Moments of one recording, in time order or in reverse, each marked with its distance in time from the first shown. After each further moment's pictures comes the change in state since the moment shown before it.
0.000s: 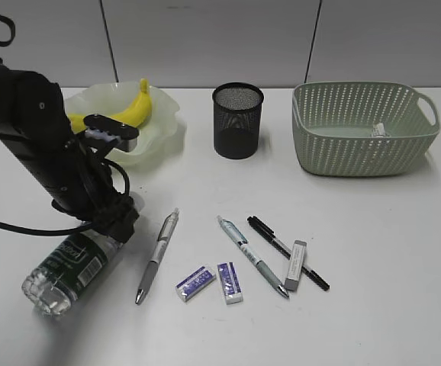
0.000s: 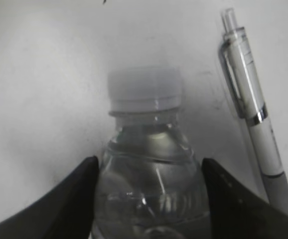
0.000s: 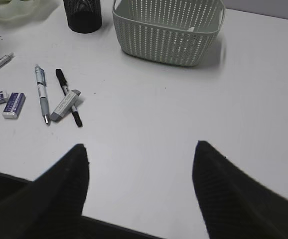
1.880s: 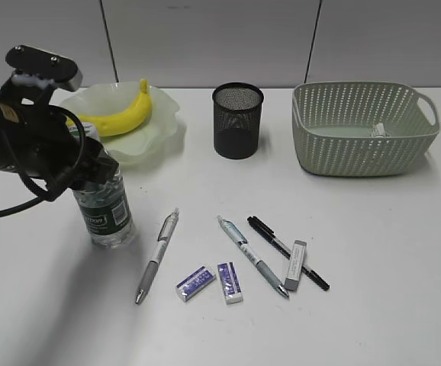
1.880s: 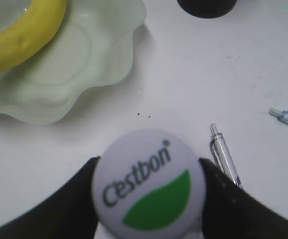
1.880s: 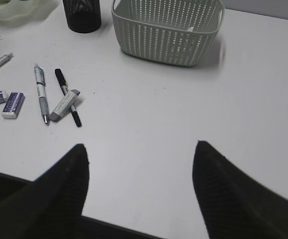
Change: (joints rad) left arm 0.011 -0.363 0.268 -0.038 -0.413 -0.002; right arm 0.000 0.000 0.000 -0.003 0.000 0.000
